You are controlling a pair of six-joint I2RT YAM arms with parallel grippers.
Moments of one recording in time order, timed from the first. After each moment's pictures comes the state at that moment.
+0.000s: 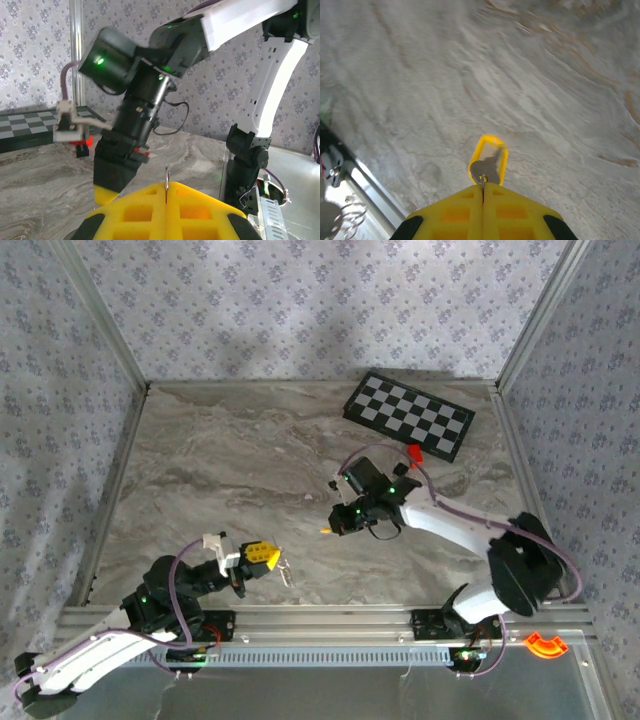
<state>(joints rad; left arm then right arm) -1.05 0.05 0.18 -0.02 0.19 -0.16 0.77 1.41 0.92 -0.51 -0.34 0.38</state>
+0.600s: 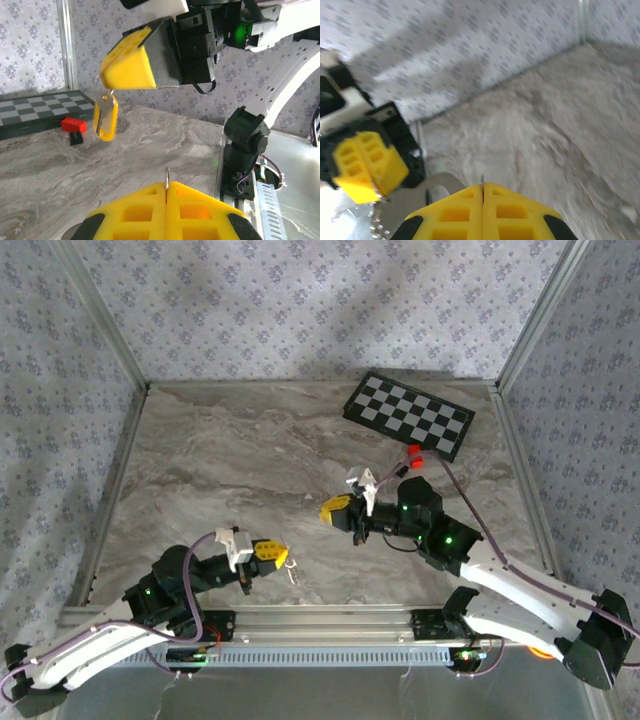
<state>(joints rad) -1.05 0.23 0.27 -0.01 0.23 -0.14 0.84 0.90 0.65 0.12 -0.45 0.23</state>
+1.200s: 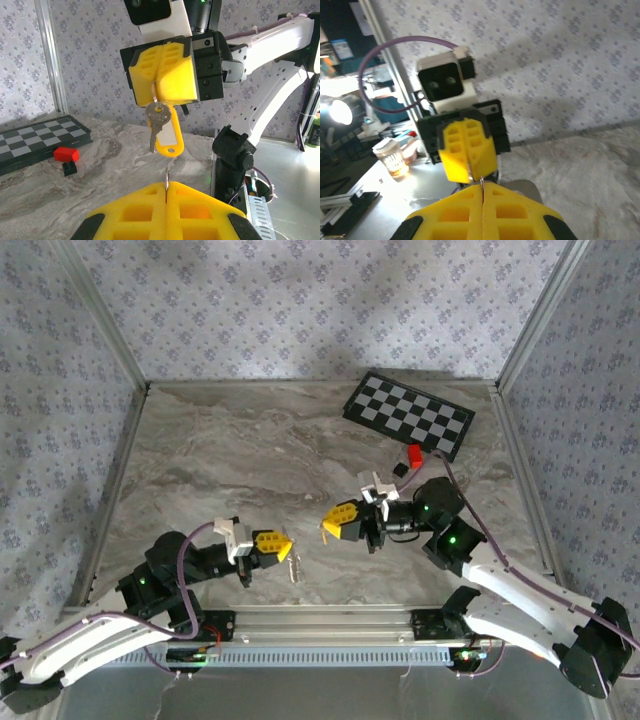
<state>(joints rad) -1.05 0.38 0.45 -0.01 0.29 -0.08 0.77 0.88 0.61 0.43 -0.90 0.33</state>
